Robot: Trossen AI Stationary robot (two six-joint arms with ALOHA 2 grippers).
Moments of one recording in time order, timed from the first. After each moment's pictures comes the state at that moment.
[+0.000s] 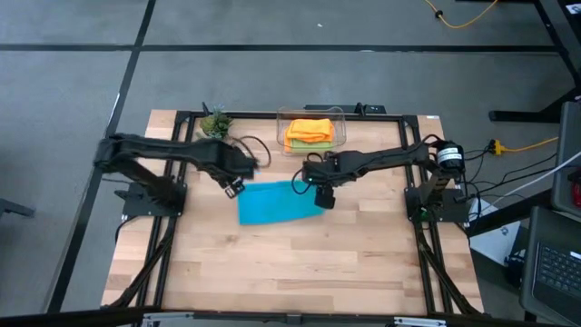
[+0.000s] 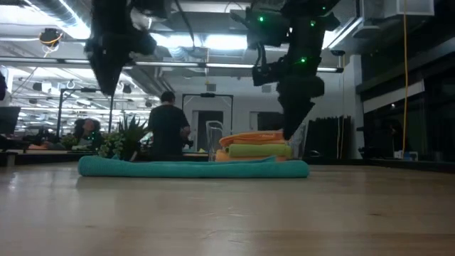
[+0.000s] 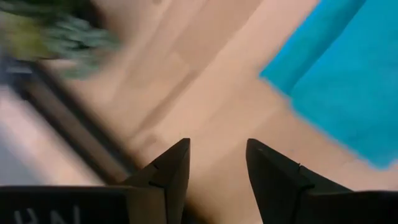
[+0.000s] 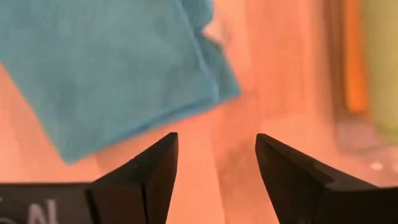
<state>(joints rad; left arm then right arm) 0.04 1.46 1.22 -1.42 -0.31 -0.70 -0.05 1.80 1.27 -0.81 0.23 0.10</state>
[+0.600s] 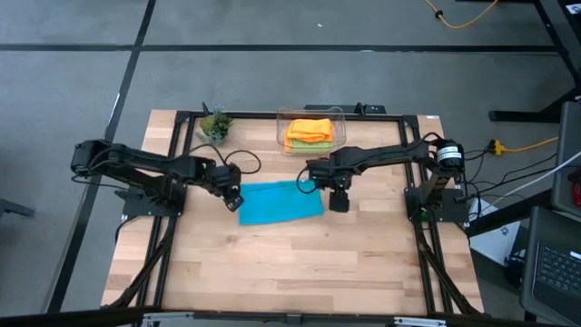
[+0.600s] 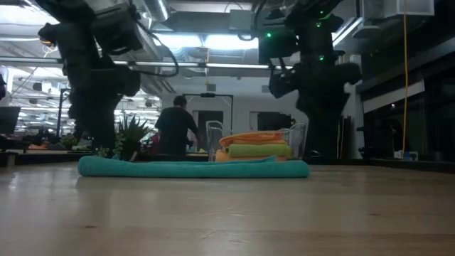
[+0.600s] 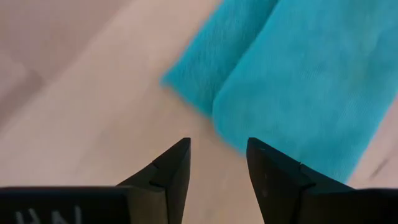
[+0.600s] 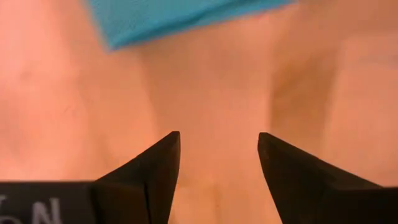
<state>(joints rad) 0.08 1.19 0.58 -0.59 -0.05 -0.70 -0.09 1.80 1.27 -1.04 0.01 0.04</state>
